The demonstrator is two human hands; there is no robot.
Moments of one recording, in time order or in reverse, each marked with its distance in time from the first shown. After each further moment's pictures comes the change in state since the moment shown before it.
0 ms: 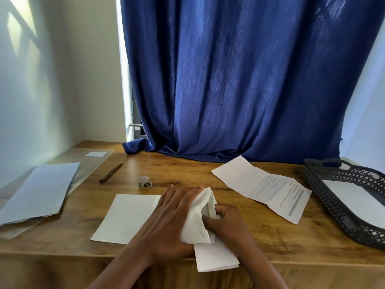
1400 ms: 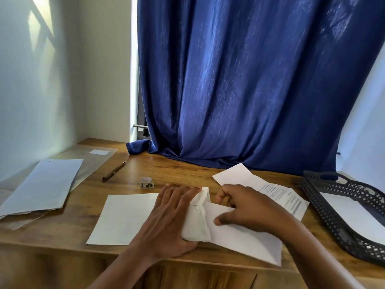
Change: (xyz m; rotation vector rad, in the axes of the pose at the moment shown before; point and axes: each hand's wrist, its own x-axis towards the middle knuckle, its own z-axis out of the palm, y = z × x) left_hand 0.000 -0.008 0.006 0.058 0.134 -0.034; right_hand 0.004 -0.068 -0.059 -0.934 -0.204 -0.130
